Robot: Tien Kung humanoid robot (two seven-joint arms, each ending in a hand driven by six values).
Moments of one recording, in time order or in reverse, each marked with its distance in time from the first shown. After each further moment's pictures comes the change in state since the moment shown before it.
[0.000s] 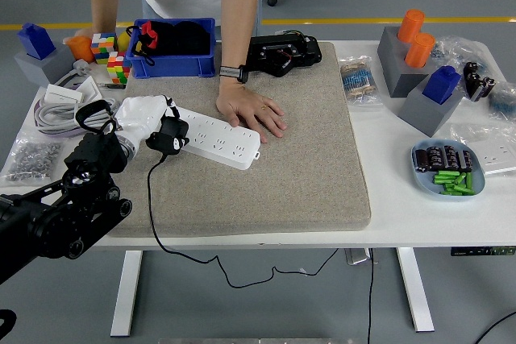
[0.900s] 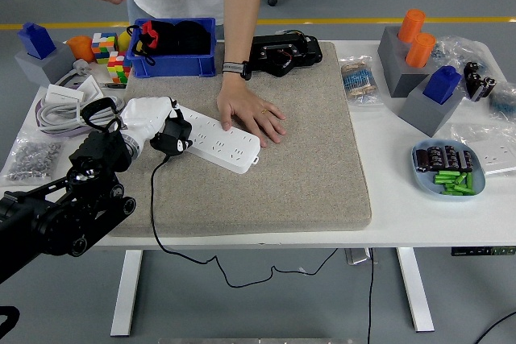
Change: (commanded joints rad) left arm -0.026 -0.009 0.013 0.005 -0.006 -0.025 0.015; right arm 0.001 0.000 0.002 0.000 0.000 0.000 0.000
